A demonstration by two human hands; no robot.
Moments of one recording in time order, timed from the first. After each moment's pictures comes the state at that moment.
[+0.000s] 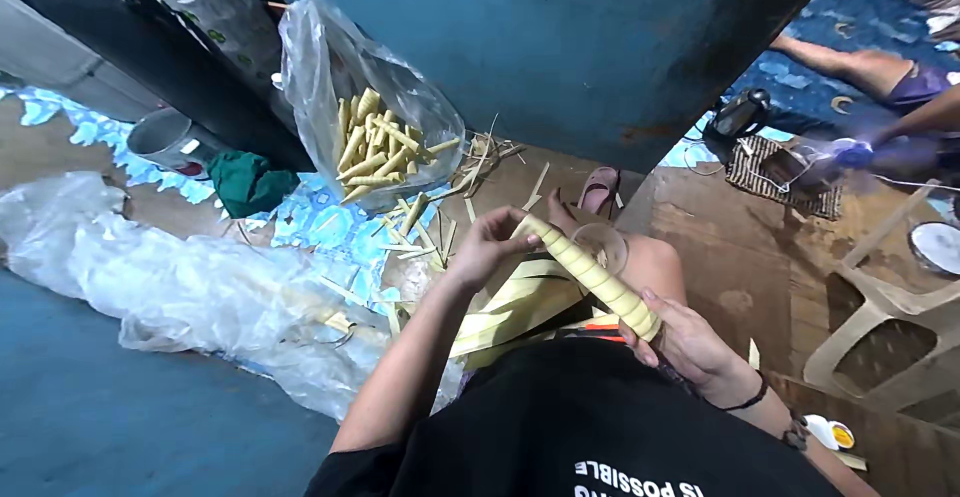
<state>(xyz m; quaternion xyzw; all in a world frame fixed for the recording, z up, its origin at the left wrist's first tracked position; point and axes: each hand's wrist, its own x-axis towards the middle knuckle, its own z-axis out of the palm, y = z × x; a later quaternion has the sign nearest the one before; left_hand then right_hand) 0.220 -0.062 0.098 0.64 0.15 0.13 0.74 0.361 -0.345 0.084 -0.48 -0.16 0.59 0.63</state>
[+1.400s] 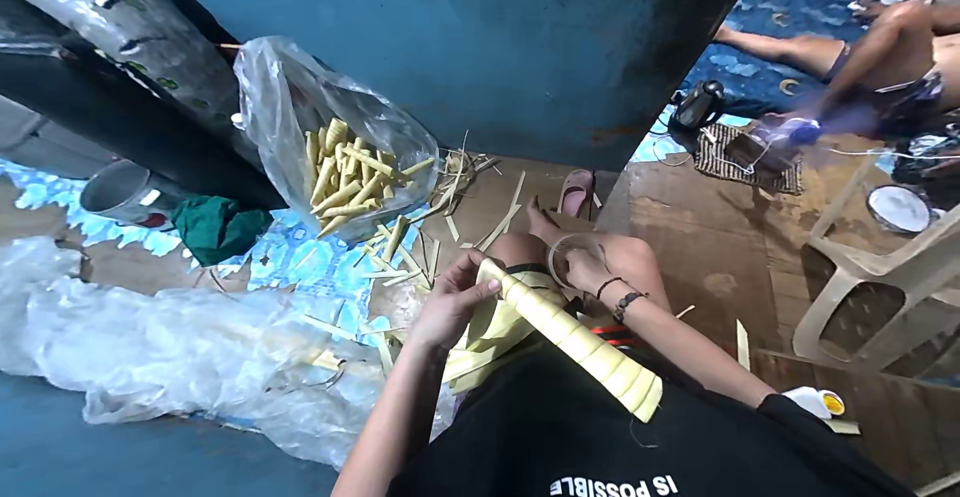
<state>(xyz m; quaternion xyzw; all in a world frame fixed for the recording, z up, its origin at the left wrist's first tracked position) 0.194 -0.084 0.098 0.54 0.16 0.15 0.81 0.428 -0.228 -0.046 -0.85 -0.37 0.37 0.03</state>
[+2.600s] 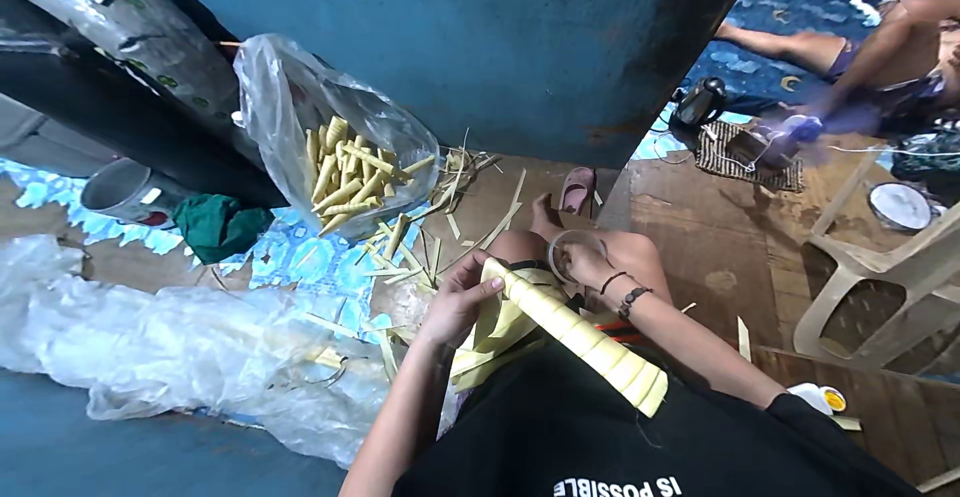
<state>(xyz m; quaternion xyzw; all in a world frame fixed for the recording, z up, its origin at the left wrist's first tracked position) 0.190 -0.088 0.092 0.51 0.18 0.14 0.83 0.427 -0.224 -0.035 -0.84 -0.37 0.38 0.11</state>
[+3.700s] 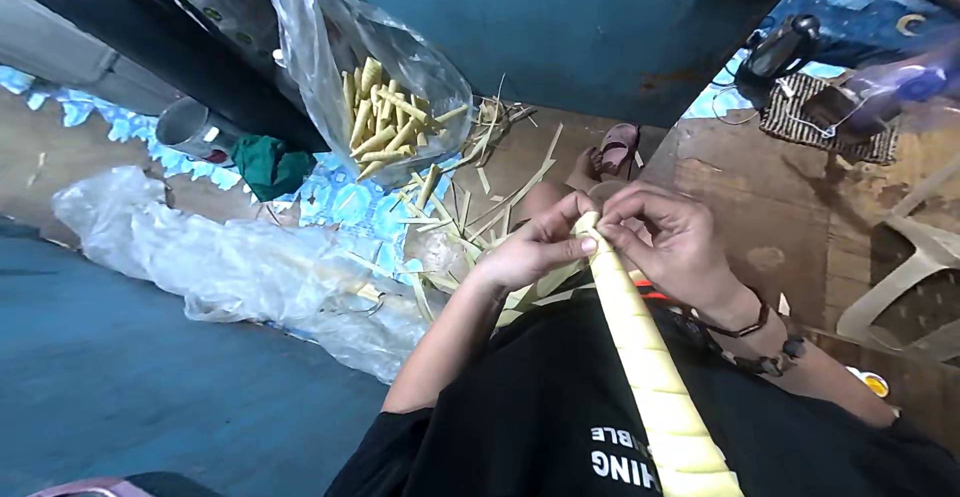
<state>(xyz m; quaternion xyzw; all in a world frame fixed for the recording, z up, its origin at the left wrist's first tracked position) 0.213 -0.111 0.115 0.55 -0.04 0.01 0.83 0.345 -0.270 0.141 -0.59 -0.52 0.16 0.60</state>
